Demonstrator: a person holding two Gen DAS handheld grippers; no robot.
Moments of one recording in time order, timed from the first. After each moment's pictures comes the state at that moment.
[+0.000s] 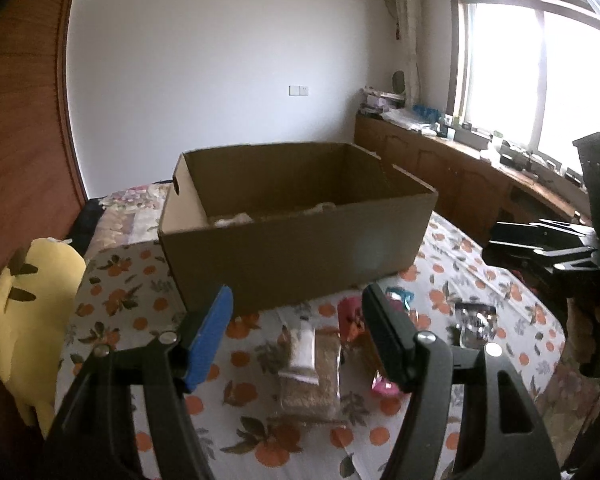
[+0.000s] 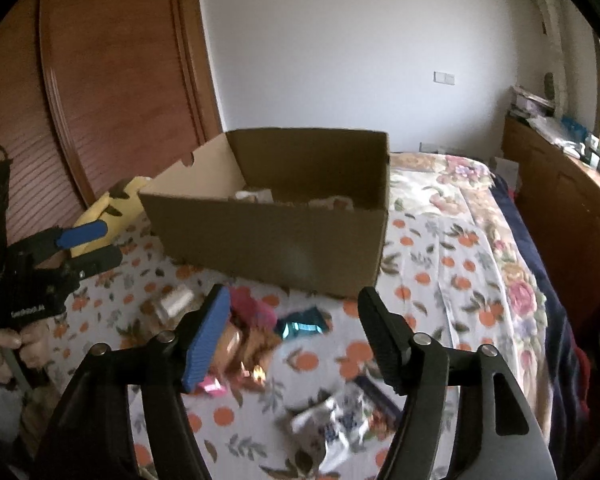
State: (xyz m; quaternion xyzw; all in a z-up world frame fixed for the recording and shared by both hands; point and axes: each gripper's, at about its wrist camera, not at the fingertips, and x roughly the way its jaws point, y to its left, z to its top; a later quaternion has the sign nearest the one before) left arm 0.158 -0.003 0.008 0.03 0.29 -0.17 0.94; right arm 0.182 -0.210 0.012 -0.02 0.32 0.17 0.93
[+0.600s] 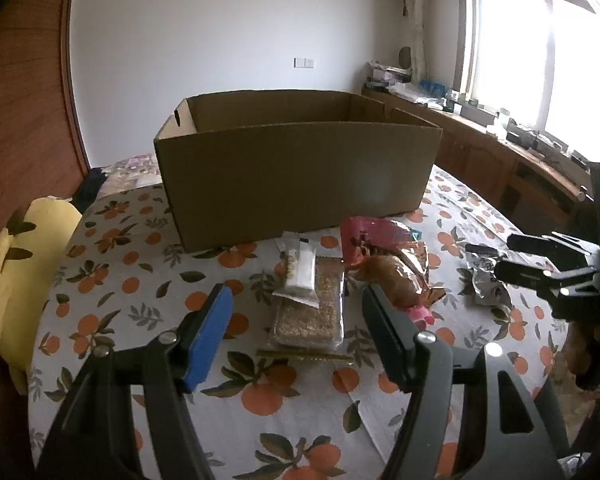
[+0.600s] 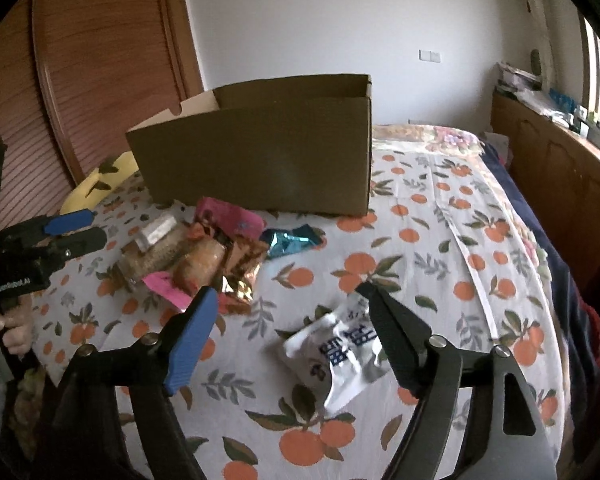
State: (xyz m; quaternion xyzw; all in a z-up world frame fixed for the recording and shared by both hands) left arm 0.137 -0.003 -0.041 0.03 0.33 -0.16 0.93; right arm 0.146 -0.222 -0.059 0.00 0.34 0.15 0.93
